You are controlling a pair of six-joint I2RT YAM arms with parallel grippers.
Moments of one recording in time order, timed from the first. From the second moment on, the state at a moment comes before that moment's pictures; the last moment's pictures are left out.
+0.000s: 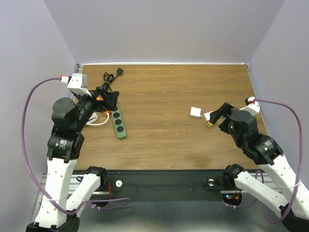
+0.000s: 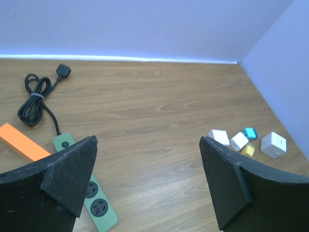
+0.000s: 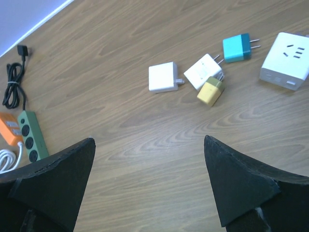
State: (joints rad) left arm -0.17 0.72 1.08 -0.42 0.20 -0.30; right arm 0.58 0.67 0.95 -0.80 0.54 0.80
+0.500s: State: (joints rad) left arm -0.18 0.64 1.12 -0.37 0.20 -0.35; right arm 0.58 0.28 0.68 -0.80 0.73 0.91
